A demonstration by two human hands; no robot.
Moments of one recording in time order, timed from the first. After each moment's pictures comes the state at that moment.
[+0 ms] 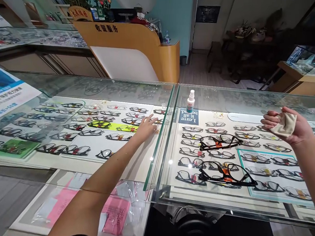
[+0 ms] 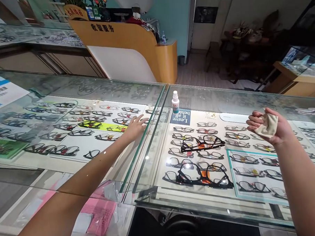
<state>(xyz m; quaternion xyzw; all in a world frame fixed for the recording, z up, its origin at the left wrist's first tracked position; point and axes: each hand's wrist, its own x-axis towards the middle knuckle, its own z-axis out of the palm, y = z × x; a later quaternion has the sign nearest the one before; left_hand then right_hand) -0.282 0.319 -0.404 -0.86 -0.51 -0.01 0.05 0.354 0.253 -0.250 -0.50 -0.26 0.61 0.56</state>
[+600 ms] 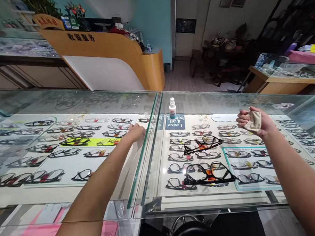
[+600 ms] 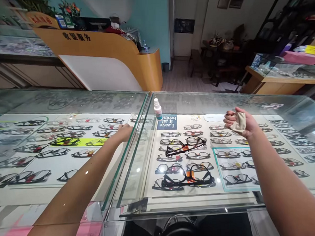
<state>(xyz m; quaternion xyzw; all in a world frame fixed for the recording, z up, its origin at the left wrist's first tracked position) -0.255 0.377 -0.378 -0.80 -0.58 0.12 -0.08 0.360 0.256 -0.254 -0.36 -0.21 0.73 0.54</state>
